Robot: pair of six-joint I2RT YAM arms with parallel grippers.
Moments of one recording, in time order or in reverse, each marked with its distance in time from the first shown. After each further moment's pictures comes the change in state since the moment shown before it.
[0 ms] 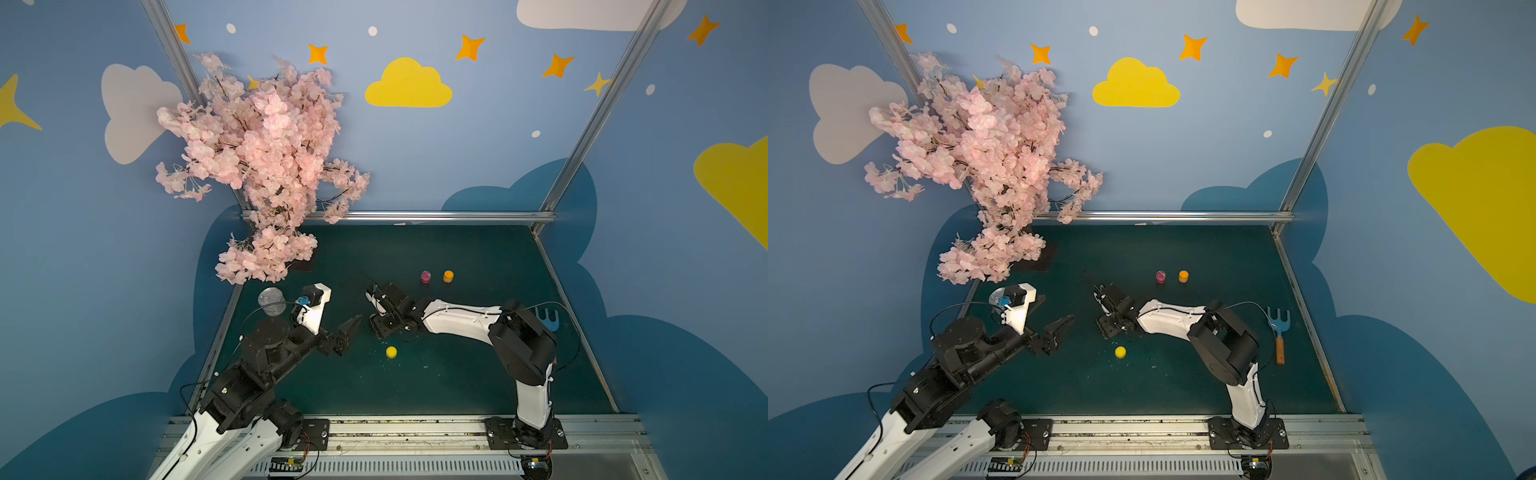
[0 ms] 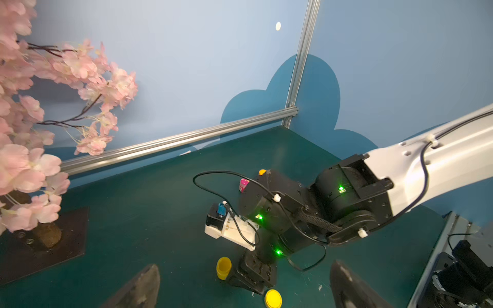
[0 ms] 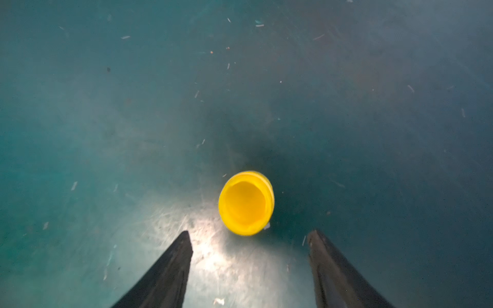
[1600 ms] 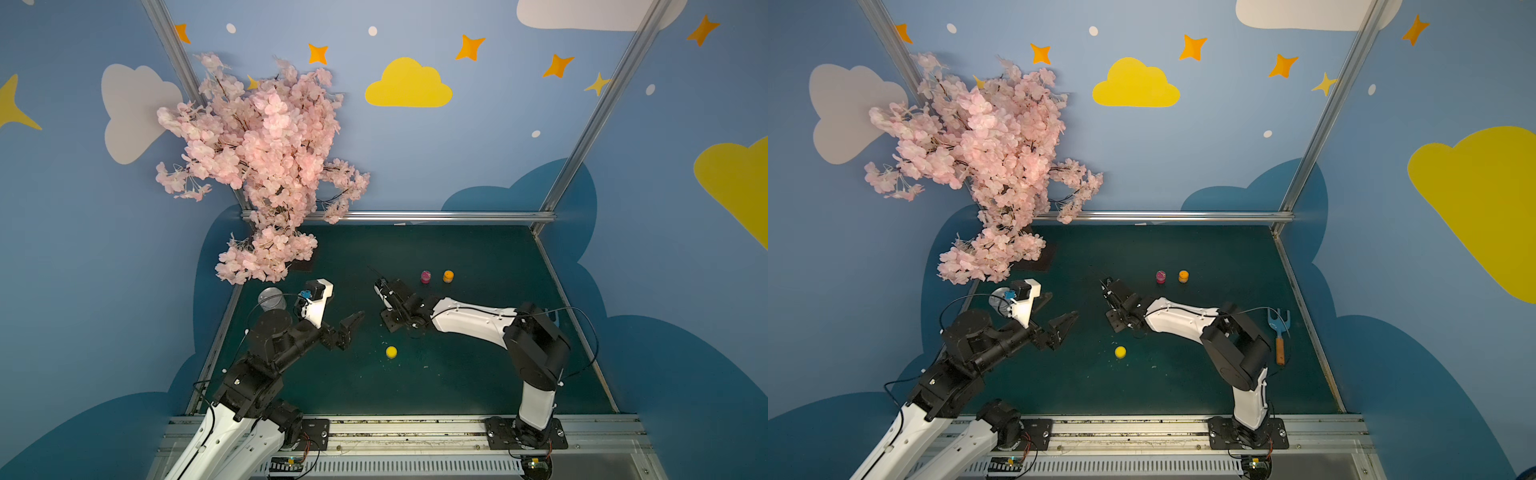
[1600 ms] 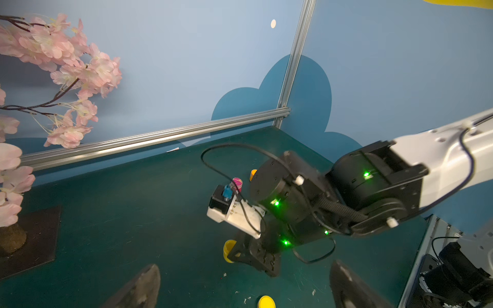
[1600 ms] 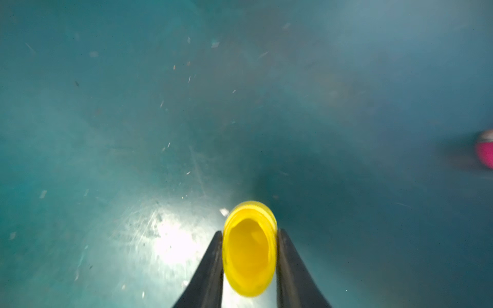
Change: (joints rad) left arm 0.135 0.022 -0.079 0.129 0.184 -0.016; right arm -0.042 -0.128 -0.053 -0.034 0.087 -0.020
